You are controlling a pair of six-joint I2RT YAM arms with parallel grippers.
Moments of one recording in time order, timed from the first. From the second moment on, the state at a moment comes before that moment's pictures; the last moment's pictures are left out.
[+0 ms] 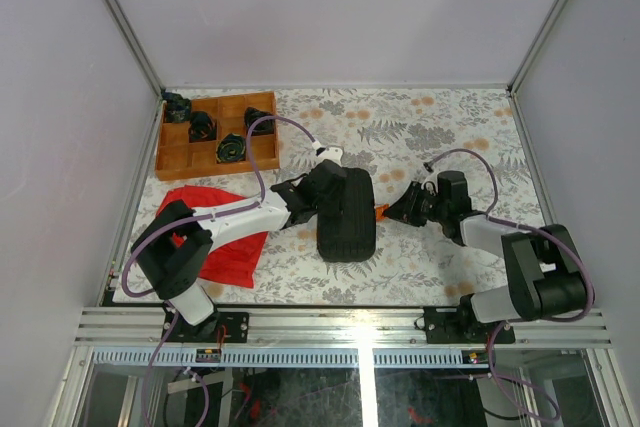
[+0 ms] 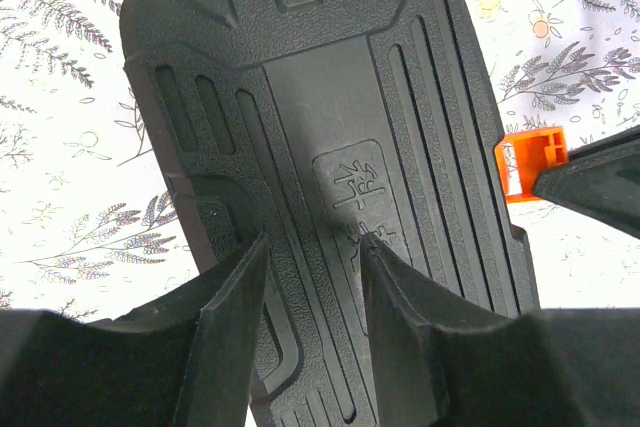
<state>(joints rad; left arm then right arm) -0.84 1.67 1.04 -0.18 -0.21 -0.57 0.21 1.44 0.44 0.30 -0.57 0.68</state>
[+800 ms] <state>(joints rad) -0.84 1.68 1.04 -0.15 -0.20 -0.57 0.21 1.31 0.40 0.33 -0.56 0.69</state>
